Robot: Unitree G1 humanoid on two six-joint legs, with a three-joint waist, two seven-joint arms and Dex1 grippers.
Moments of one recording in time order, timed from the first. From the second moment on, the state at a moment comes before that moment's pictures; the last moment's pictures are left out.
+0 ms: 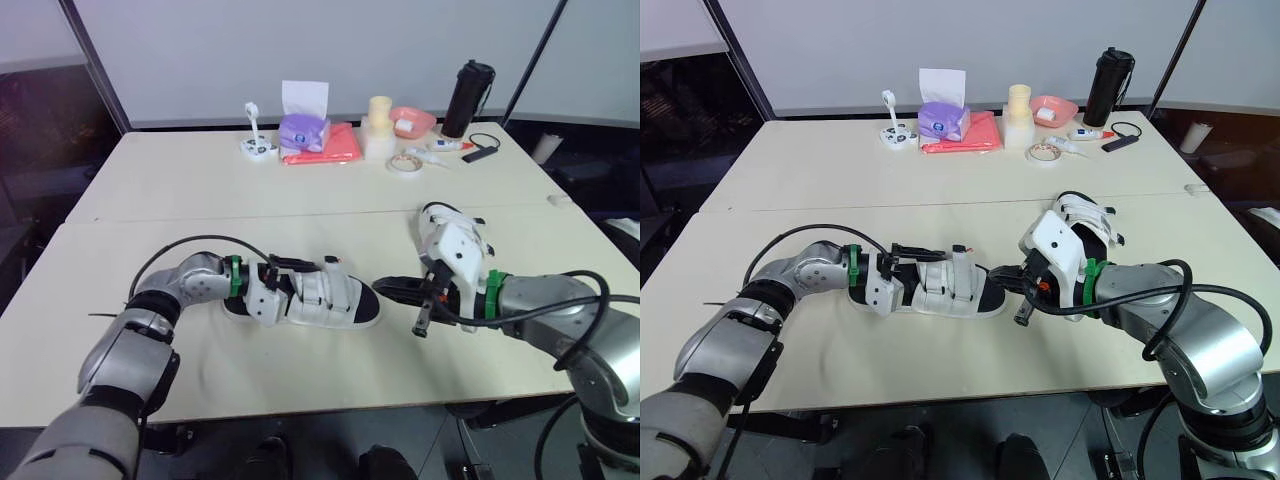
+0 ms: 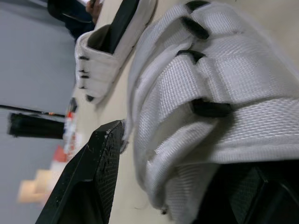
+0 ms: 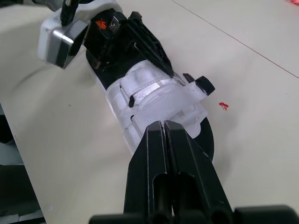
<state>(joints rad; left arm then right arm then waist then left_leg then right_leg) -1.01 0.51 -0.43 1.17 0.79 -1.35 -0.24 -0.44 -0.73 -0.08 -0.77 0.57 1.21 0.69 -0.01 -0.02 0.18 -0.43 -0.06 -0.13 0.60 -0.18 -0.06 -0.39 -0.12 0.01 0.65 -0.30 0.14</state>
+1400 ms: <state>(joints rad) -1.12 0.21 -0.23 1.30 0.43 -0.45 -0.10 -0.43 -0.76 0.03 -0.74 0.57 1.13 0.61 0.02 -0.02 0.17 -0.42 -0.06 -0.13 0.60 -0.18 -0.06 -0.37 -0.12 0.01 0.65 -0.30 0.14</state>
